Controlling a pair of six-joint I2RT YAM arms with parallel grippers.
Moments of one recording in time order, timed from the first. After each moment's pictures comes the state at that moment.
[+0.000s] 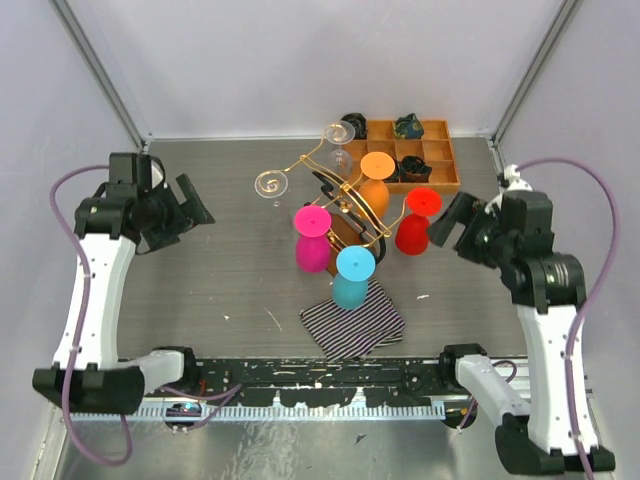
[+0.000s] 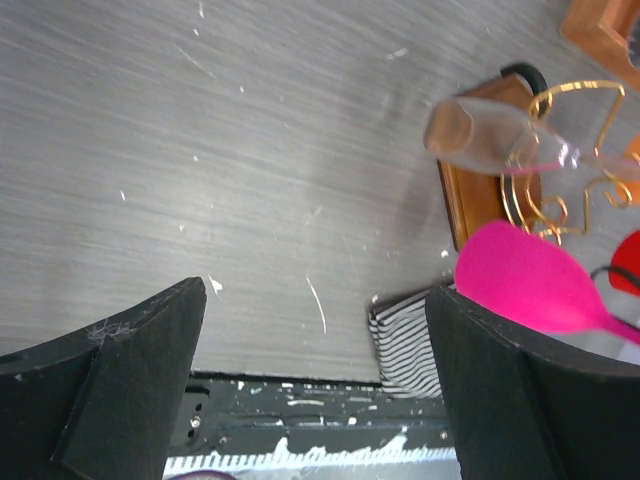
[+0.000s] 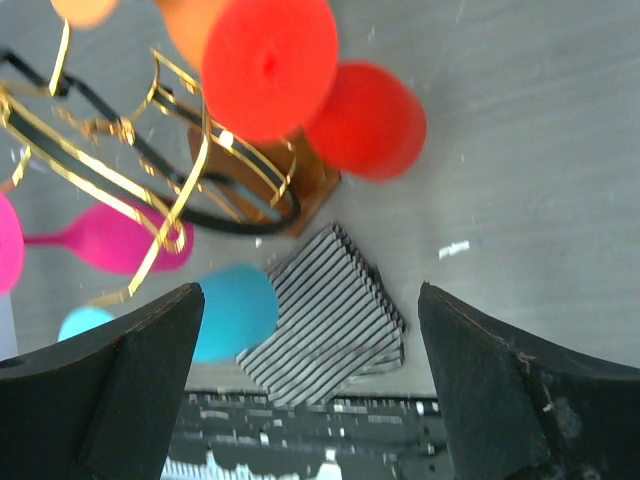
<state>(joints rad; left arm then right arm) -0.05 1.23 1.46 -1.16 0.08 -0.51 0.04 0.90 1.35 -1.06 -0.12 0.47</state>
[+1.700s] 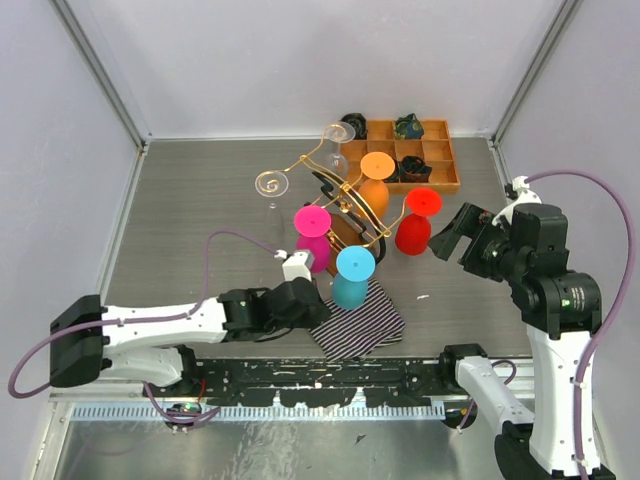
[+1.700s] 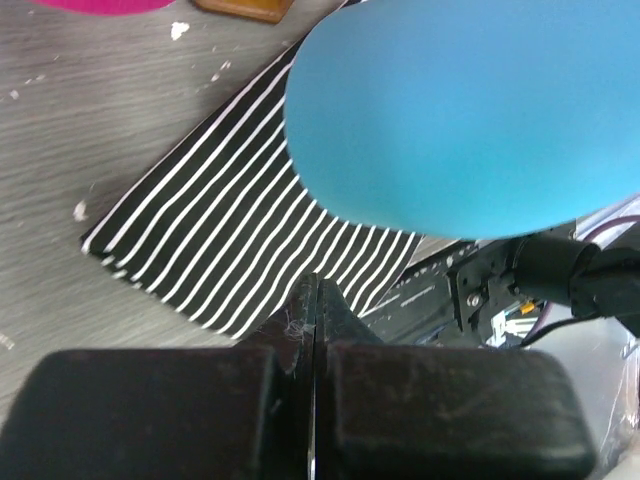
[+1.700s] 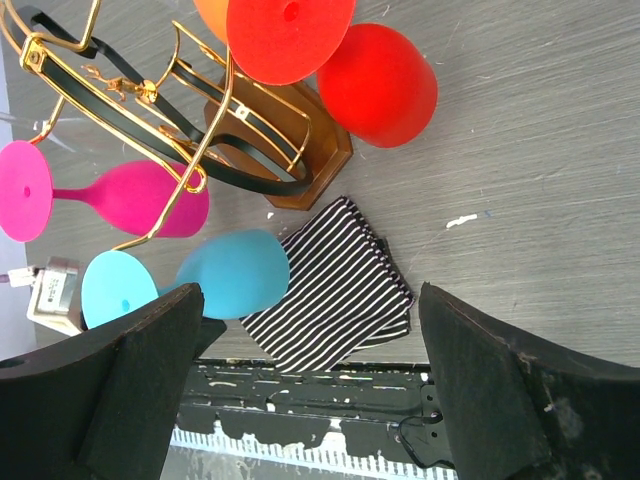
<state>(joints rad) -1.27 1.22 0.75 -0.27 -0.32 -1.06 0.05 0.81 1.40 -1.24 -0.15 0.48</state>
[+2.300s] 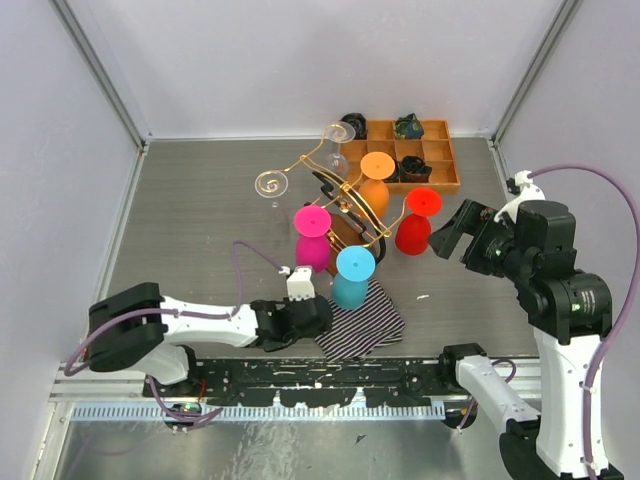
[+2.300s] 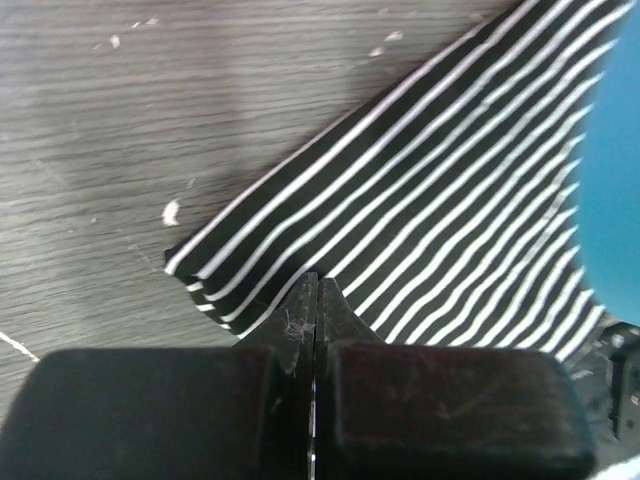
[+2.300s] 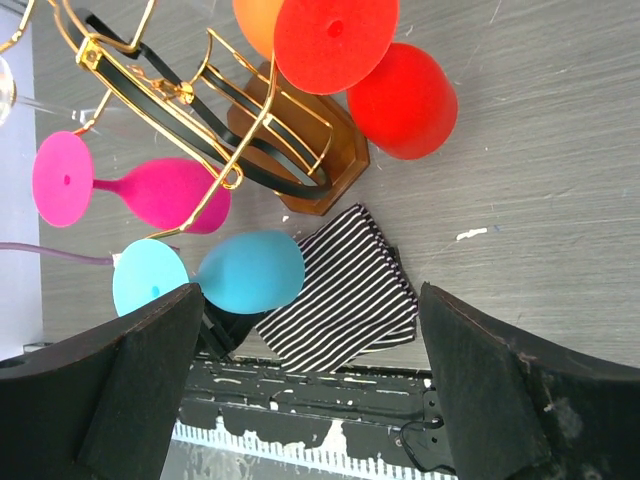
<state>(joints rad) -1.31 1.46 0.69 -0.16 -0.46 -1.13 0.10 0.84 1.47 -1.25 -0.15 0.47</state>
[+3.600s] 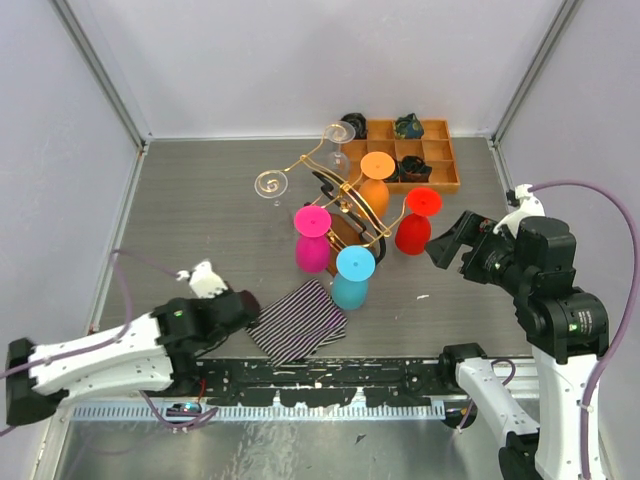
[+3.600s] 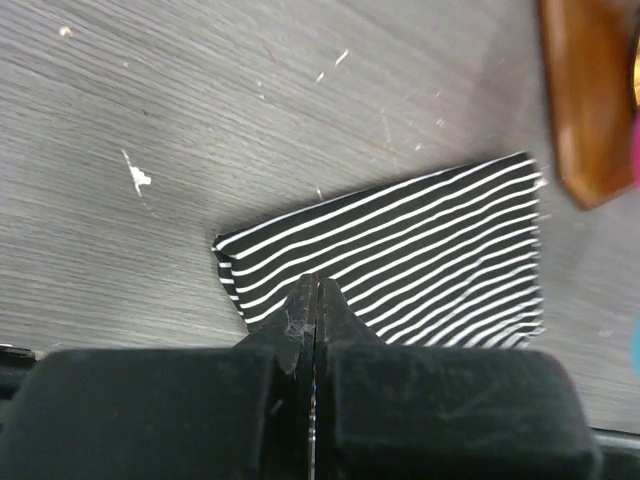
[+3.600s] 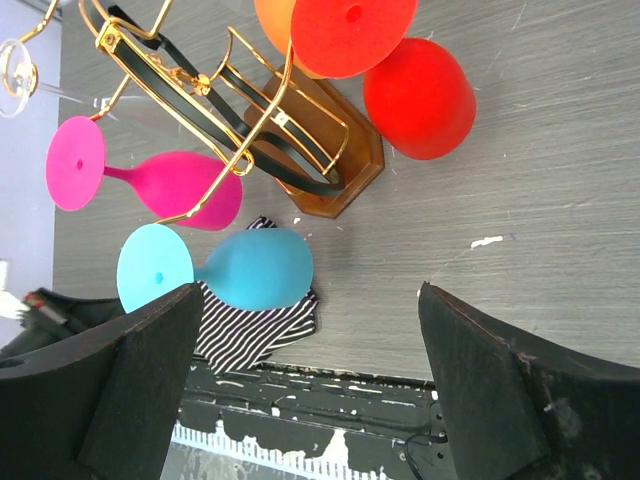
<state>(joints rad) -1.19 0.70 0.59 -0.95 -0.68 -1.55 0.10 0.74 1.38 -1.19 -0.18 0.47</state>
